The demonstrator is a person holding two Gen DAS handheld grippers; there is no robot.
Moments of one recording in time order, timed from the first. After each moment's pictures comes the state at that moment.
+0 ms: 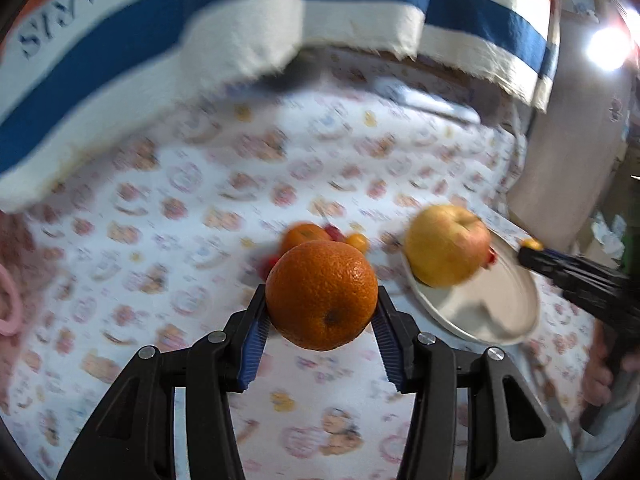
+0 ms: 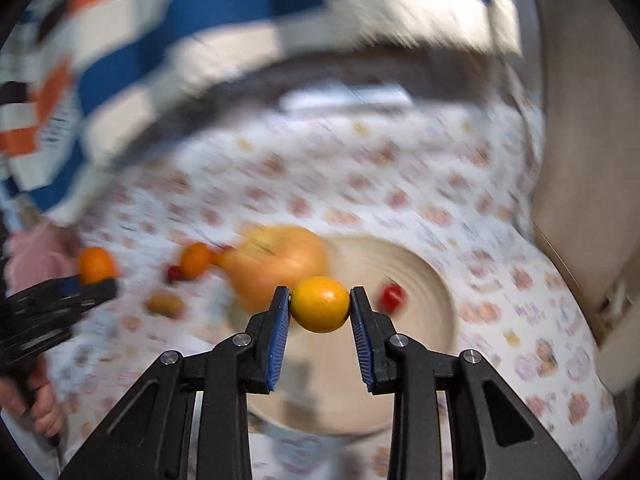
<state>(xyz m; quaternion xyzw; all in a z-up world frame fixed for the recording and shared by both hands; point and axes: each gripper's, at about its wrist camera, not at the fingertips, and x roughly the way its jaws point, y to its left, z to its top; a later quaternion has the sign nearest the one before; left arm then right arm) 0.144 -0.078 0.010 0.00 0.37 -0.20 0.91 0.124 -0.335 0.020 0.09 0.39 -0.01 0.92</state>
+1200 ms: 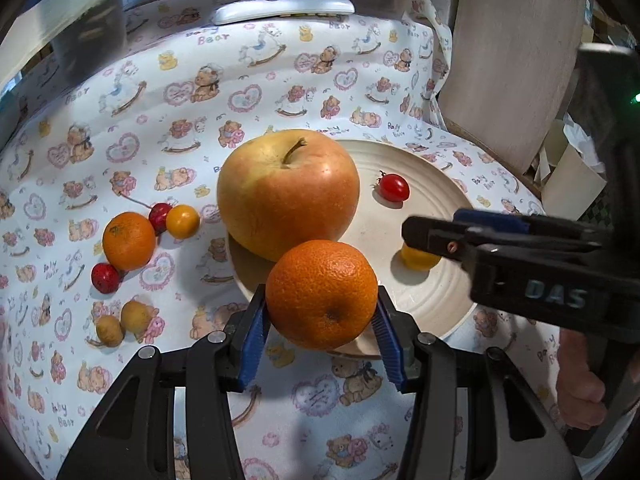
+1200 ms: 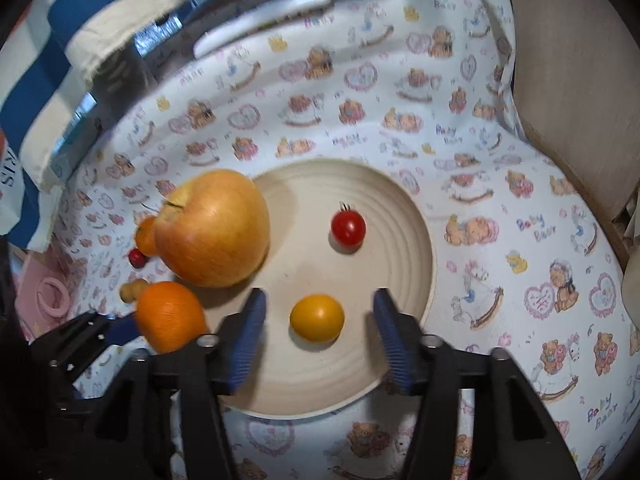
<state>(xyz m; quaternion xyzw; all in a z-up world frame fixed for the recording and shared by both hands) 0.142 -0.222 -0.016 0.12 0.43 -0.27 0.85 0.127 -0.367 -0.005 0.18 0.44 -0.01 0.88</state>
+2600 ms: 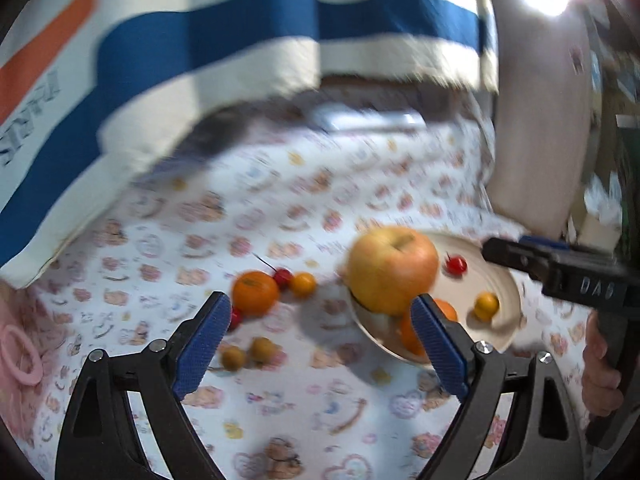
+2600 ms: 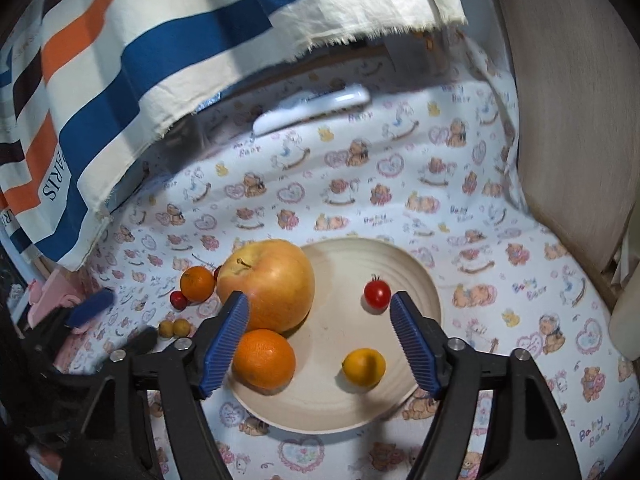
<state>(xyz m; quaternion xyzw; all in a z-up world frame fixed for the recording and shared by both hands) 0.115 -0.138 0.037 0.08 0.27 -0.18 0.94 0.098 -0.352 0.037 0.15 0.32 0.00 0.94</state>
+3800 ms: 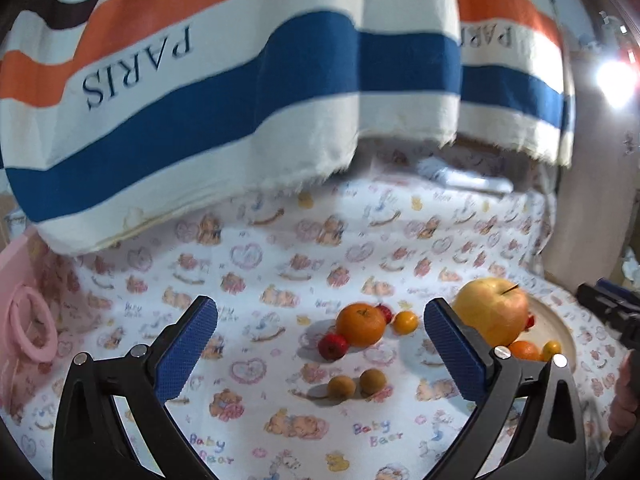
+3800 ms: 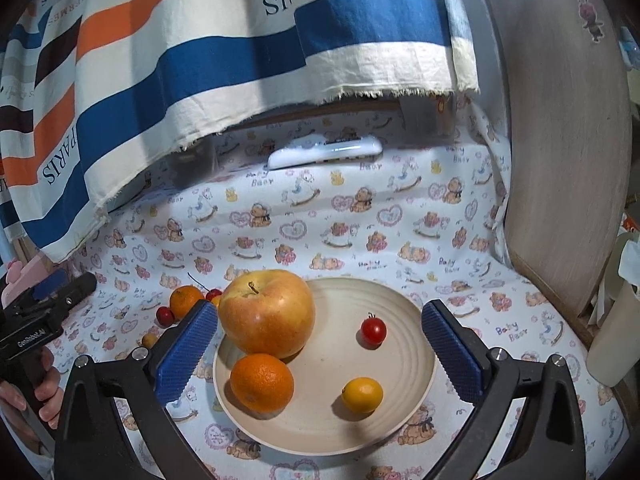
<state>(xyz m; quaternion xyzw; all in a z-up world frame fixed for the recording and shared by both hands) 0.141 -0.048 0.029 0.00 0.22 -0.10 0.97 0.087 -0.328 0.043 0.08 0.24 -0.02 0.97</state>
